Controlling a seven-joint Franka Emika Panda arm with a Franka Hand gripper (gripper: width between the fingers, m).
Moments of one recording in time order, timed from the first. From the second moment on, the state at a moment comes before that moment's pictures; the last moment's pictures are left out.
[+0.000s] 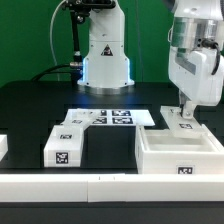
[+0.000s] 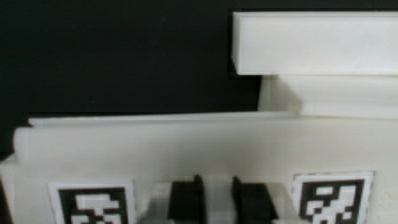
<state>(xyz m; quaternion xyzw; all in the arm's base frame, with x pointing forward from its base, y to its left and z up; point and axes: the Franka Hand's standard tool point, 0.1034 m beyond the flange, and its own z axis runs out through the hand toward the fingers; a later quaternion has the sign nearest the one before) 0.516 0.113 0.065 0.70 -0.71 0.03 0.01</state>
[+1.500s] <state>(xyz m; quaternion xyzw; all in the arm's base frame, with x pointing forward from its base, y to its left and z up) 0.594 0.116 0.062 0.70 -0.71 0.07 0.00</state>
